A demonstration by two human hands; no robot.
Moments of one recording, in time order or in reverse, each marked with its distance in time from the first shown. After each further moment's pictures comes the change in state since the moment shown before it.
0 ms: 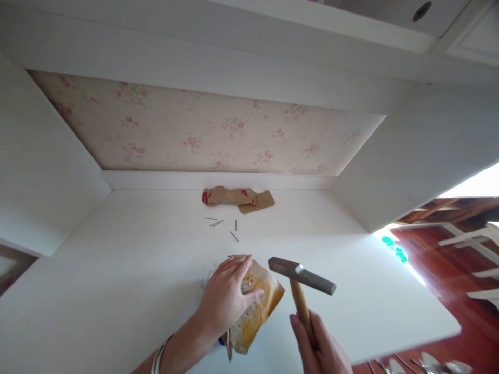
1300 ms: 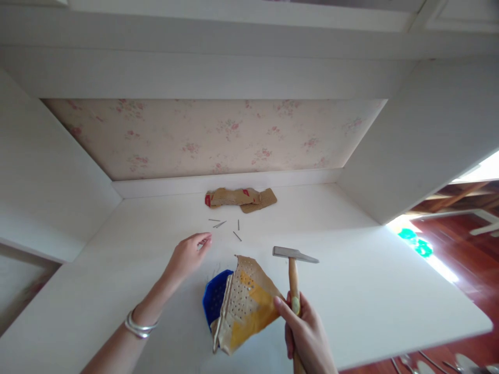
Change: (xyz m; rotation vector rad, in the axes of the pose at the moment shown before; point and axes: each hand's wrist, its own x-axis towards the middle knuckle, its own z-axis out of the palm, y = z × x) left_hand 0.026 -0.104 -0.060 0.168 -0.053 -0.314; right_hand 0.025 -0.023 0.031 0.758 -0.241 0.547
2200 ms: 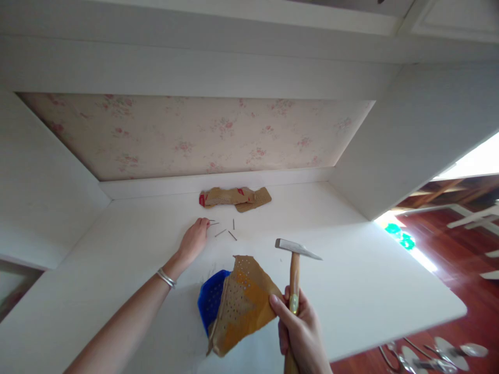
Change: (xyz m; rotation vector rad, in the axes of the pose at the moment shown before) left_hand 0.060 -0.026 0.045 0.141 0.032 0.065; right_hand -0.010 -0.011 0.009 0.149 0.045 -0.062
